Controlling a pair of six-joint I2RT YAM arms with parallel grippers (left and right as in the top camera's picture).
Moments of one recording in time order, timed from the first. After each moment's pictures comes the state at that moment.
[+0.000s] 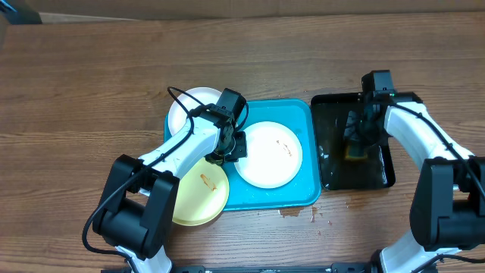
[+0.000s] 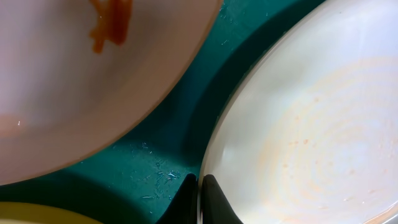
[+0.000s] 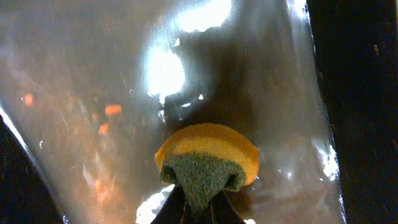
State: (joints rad) left arm -0.45 1.86 1.17 -0.76 0.12 -0.52; right arm 0.03 1.80 1.18 -0.81 0.00 0.31
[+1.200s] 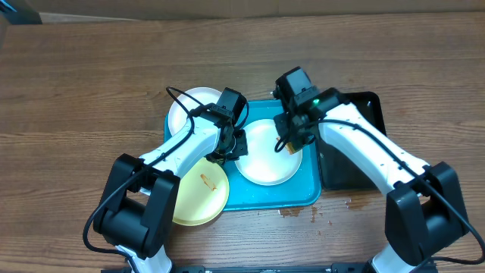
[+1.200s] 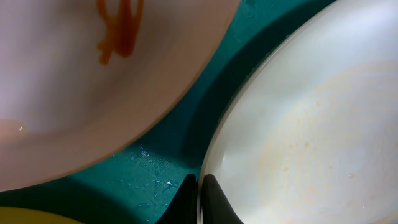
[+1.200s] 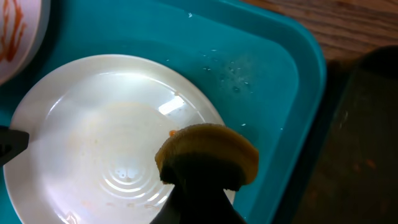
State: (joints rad) left arm -0.45 1.86 1.17 -0.73 0.11 -0.57; right arm 0.51 1.80 1.34 -0.80 0.02 0.13
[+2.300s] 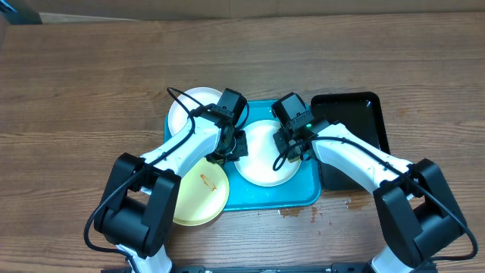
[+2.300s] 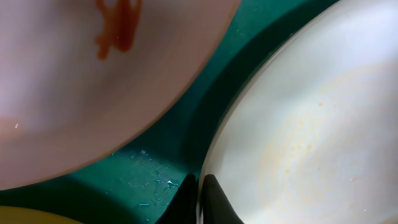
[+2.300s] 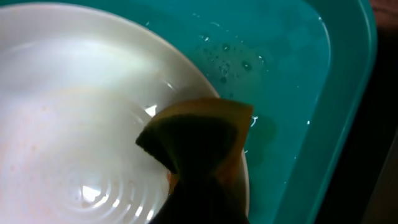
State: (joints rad) left arm -0.45 1.87 1.17 -0.74 0.11 -0.57; right arm 0.54 1.80 1.12 -0.56 0.11 0.16
